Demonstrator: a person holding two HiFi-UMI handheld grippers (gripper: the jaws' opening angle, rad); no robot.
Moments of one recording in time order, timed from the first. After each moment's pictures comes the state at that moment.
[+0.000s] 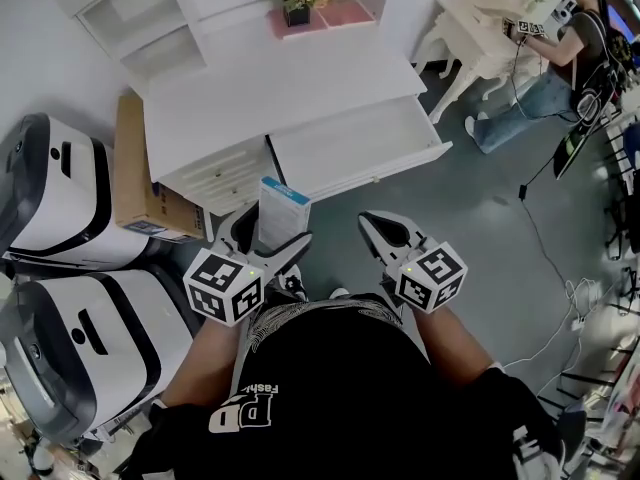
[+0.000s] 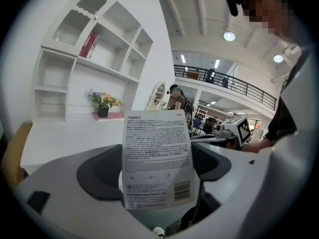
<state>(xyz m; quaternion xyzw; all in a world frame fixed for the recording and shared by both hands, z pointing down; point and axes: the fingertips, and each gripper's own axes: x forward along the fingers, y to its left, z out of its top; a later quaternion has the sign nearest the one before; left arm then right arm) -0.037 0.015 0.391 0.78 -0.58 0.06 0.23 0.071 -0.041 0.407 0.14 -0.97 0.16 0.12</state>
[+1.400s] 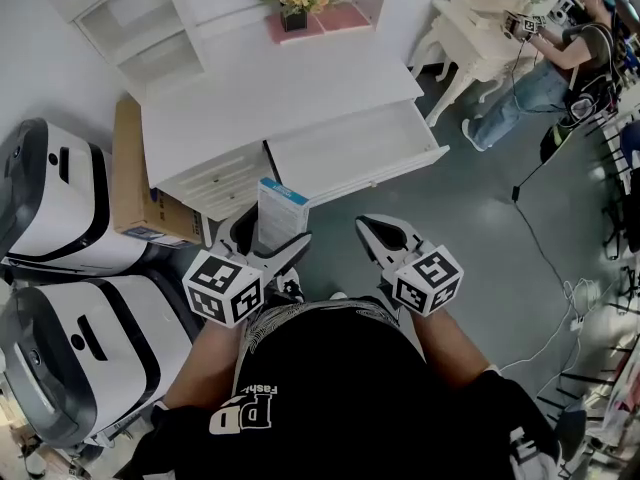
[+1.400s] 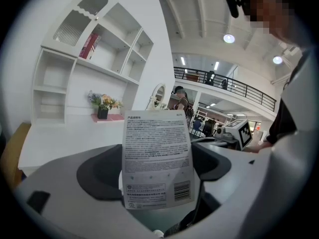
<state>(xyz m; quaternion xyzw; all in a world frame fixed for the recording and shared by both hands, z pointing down) -0.041 0.007 0.385 0.78 -0.58 0.04 0.23 0.068 -0.043 0.407 0.14 -0.97 0.15 0.13</state>
